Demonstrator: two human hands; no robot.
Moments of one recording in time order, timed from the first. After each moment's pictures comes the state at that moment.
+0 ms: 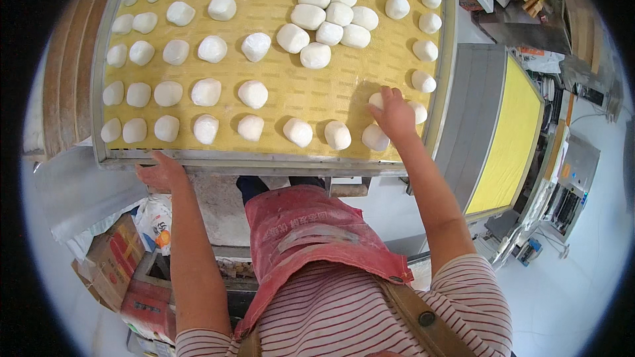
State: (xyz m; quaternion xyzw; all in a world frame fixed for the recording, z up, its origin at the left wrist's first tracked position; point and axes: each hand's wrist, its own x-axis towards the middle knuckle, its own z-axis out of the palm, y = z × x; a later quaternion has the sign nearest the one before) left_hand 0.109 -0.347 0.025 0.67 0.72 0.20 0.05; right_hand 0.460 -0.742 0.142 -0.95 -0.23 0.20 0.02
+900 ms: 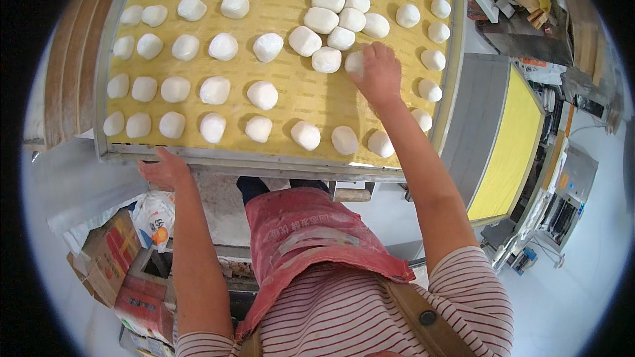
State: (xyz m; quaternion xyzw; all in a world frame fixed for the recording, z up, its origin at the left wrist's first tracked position) left_hand 0.115 -0.353 0.036 0.67 0.72 0.16 0.05; right_hand 0.497 -0.635 0.148 -0.93 -0.35 0.07 0.00
